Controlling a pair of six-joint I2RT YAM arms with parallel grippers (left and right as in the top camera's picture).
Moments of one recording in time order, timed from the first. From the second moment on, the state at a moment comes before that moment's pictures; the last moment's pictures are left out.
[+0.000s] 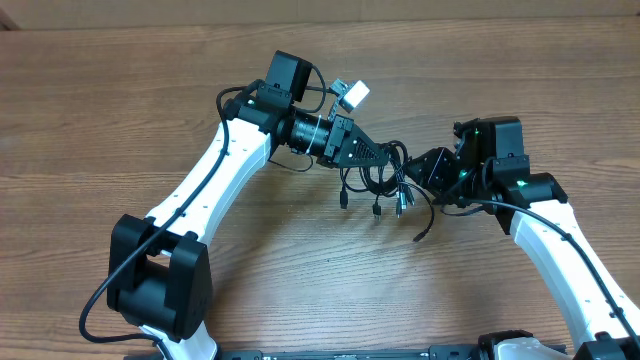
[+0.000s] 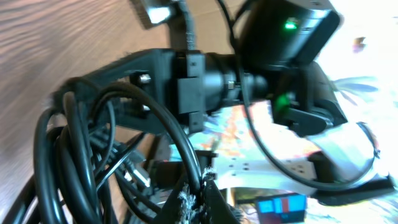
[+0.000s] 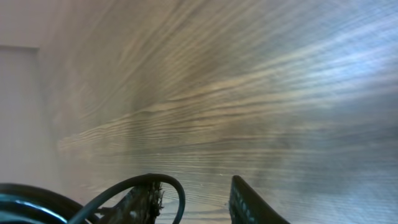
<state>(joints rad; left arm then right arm) -0.40 1.85 1.50 -0.71 1.33 -0.27 0.13 1.36 0.91 -0.54 -0.49 0.67</state>
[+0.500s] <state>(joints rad) -0.41 1.85 1.49 -0.92 0.59 -0.18 0.13 1.36 0.88 -0.62 -0.40 0.66</state>
